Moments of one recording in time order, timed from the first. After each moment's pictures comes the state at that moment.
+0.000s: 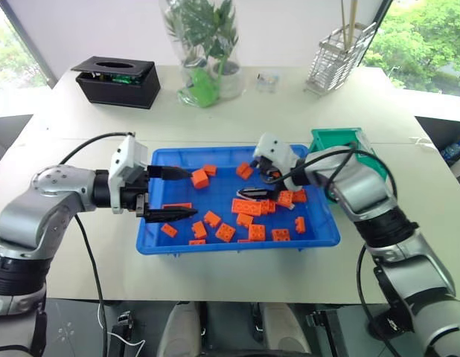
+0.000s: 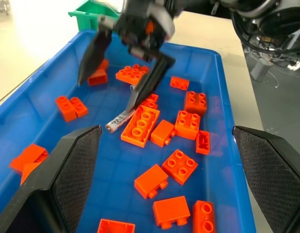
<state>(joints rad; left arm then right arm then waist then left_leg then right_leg) -0.40 0.85 0.06 -0.27 -0.66 0.60 -1.21 -0.80 -0.53 0.40 0.02 0.12 0.79 0.91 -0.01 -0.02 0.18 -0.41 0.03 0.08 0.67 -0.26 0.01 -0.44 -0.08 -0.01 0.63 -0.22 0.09</state>
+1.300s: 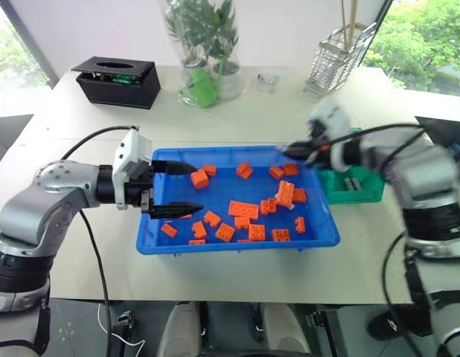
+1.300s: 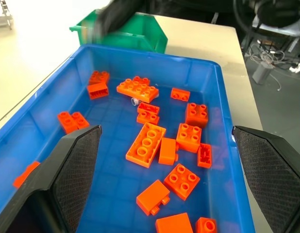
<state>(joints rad) -0.44 0.83 0.05 -0.28 -0.68 0.63 -1.18 -0.80 -0.83 0.02 -0.06 0.24 0.99 0.94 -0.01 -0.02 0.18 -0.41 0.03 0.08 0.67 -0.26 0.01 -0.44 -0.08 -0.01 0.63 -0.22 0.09</state>
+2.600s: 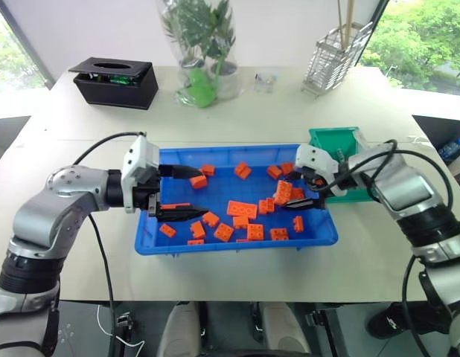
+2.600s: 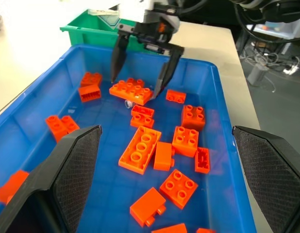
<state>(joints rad) -0.41 0.79 0.03 -0.30 -0.65 0.60 -1.17 -0.79 -0.79 0.39 0.19 0.12 0.56 1.23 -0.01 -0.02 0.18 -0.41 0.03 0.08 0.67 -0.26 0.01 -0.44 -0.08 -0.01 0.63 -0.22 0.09</state>
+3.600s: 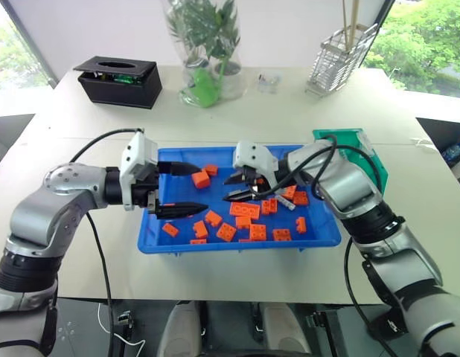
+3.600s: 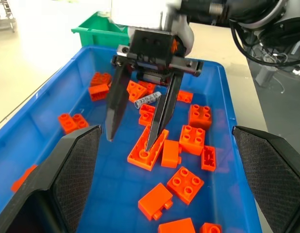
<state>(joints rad) -0.44 0.80 0.02 -0.28 -0.65 0.60 -1.17 -0.85 -0.59 0.44 -0.06 0.10 0.76 1.13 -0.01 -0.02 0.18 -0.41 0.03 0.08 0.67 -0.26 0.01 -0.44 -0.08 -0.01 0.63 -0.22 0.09</state>
